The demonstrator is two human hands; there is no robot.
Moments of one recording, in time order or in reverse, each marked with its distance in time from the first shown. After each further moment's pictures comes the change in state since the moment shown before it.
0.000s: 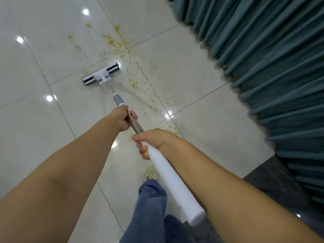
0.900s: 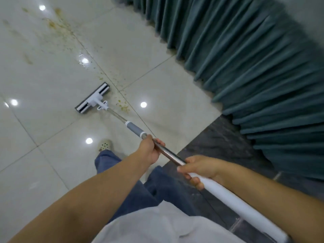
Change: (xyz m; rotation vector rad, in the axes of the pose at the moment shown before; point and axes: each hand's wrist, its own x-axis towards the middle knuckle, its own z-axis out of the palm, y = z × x) left_hand -0.221 -0.493 0.207 -0.082 -0.109 -0.208; right_hand -0.275 0.349 -0.378 -0.240 0.116 0.110
